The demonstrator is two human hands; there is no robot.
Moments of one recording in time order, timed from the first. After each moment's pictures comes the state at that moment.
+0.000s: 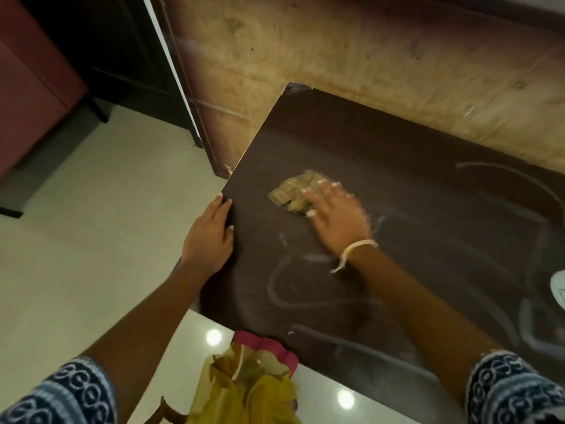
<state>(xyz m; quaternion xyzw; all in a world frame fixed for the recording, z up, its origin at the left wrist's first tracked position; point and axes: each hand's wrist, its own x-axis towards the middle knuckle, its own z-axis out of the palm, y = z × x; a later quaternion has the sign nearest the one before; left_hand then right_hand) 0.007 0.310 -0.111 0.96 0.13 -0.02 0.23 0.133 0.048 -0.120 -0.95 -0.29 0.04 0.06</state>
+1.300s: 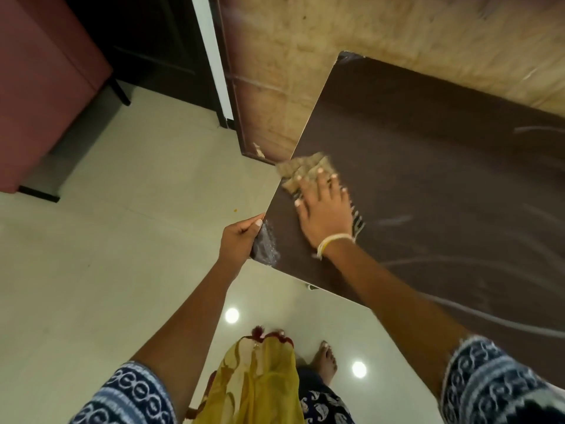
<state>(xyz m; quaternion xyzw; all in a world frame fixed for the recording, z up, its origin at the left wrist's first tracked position) -0.080 0.379 -0.124 0.65 0.35 -0.04 0.68 0.015 0.215 -0.118 -0.98 -0.16 0.07 0.07</state>
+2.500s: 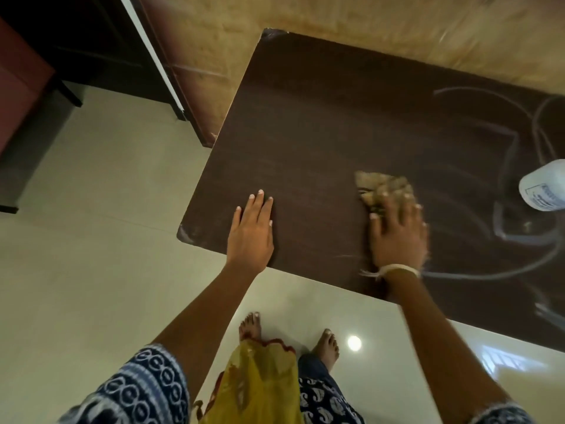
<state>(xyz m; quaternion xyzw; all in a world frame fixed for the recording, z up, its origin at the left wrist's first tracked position) -0.079 0.219 -0.116 0.99 0.04 -0.07 0.13 -0.039 -0.062 -0.124 -0.99 0.09 0.01 0.09</state>
